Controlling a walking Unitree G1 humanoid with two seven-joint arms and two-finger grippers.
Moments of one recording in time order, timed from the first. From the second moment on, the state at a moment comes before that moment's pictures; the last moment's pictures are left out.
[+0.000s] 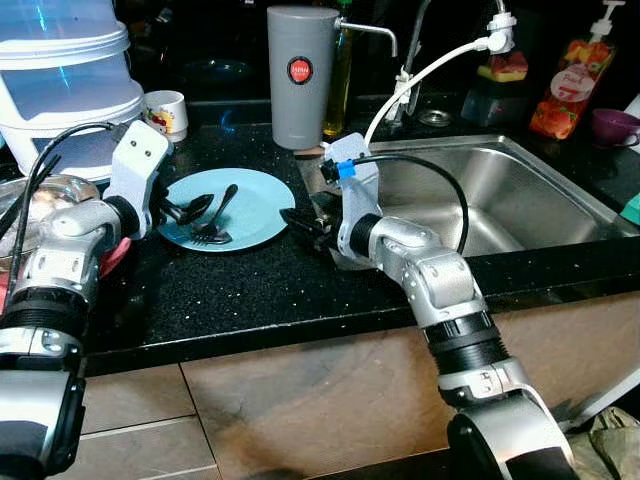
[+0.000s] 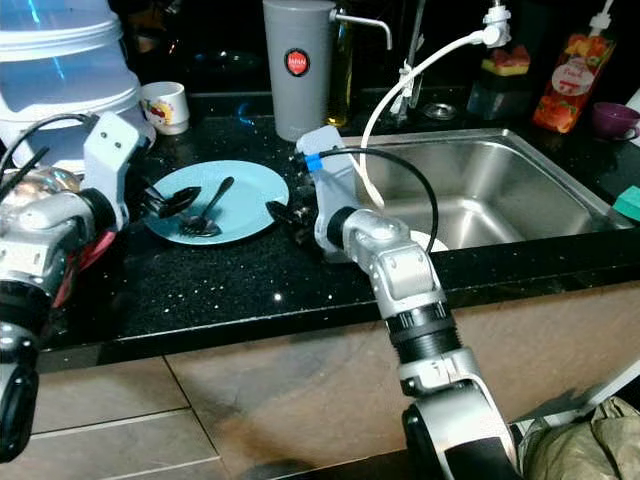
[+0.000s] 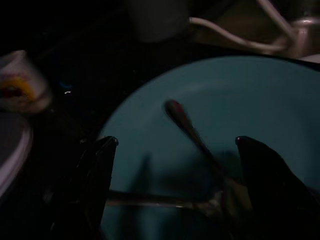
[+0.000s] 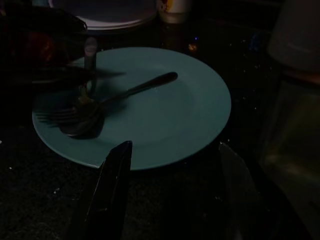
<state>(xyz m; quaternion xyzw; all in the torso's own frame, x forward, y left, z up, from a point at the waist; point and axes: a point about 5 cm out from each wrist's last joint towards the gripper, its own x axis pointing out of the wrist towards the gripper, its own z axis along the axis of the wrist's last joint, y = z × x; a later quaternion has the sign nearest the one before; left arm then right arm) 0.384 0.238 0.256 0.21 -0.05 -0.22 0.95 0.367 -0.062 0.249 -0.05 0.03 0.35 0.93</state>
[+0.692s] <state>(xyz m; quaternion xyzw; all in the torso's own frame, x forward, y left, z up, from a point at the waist) 0.346 0.214 0.235 0.34 -0.02 -0.39 0.85 0.363 -0.065 0.245 -0.07 0.03 0.35 0.93</state>
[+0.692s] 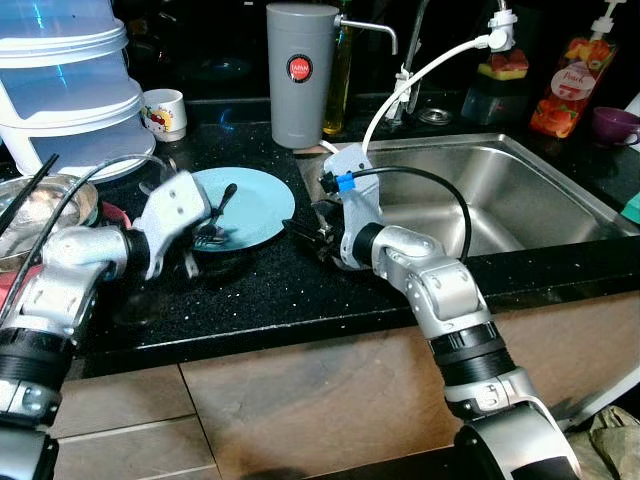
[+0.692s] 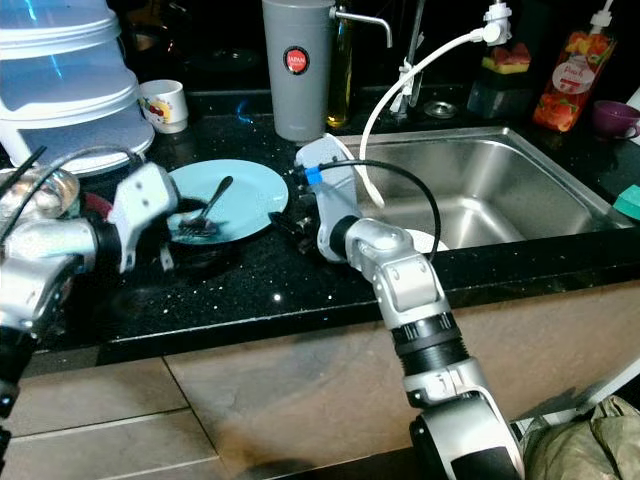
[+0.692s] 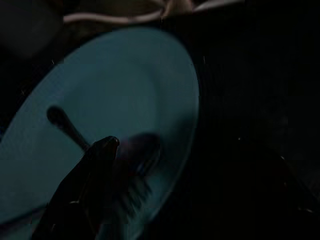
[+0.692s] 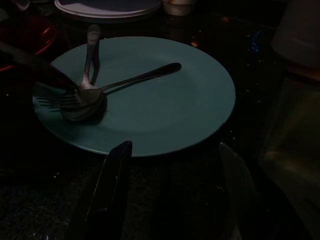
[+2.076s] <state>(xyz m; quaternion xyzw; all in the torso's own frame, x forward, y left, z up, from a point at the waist) 0.354 0.185 0.232 0.39 -0.09 -0.36 0.85 0.367 -0.071 0.243 -0.07 0.04 0.34 0.94</state>
